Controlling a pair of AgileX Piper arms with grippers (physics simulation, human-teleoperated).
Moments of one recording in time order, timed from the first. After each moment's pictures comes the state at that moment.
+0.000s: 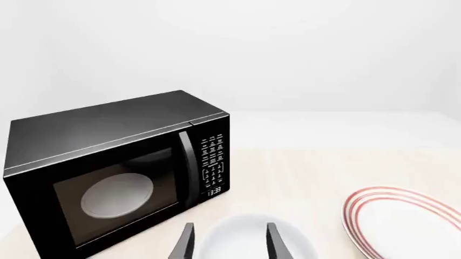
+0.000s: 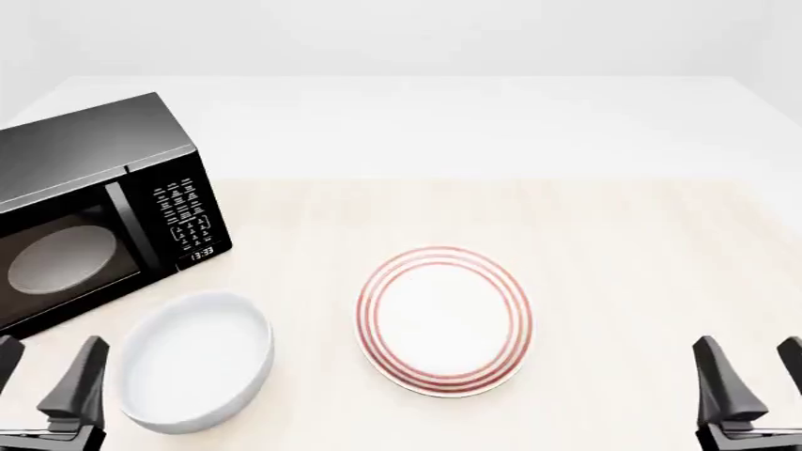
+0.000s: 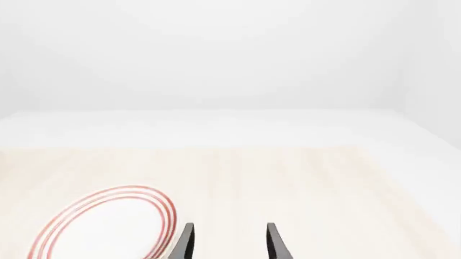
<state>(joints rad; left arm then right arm) 0.00 0.00 0.00 0.00 0.00 -0.01 0.01 0.00 0.00 0.00</state>
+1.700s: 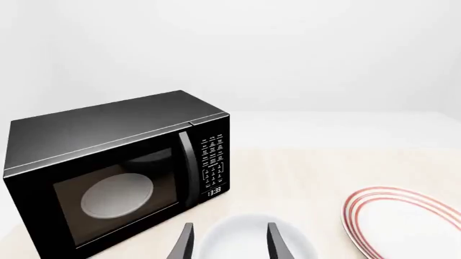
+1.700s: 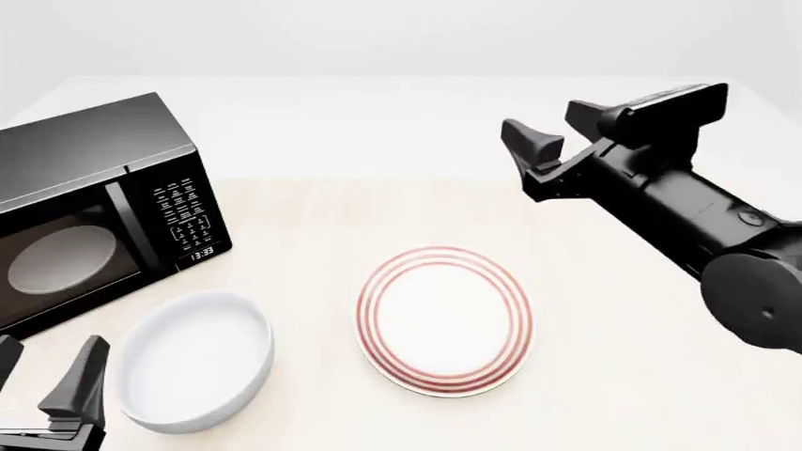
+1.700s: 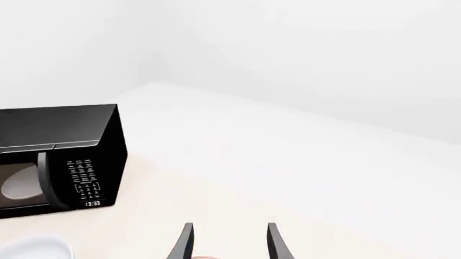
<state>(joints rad) 0.00 0.01 0.00 0.00 0.00 0.44 1.14 -0.80 -0.26 -0.03</state>
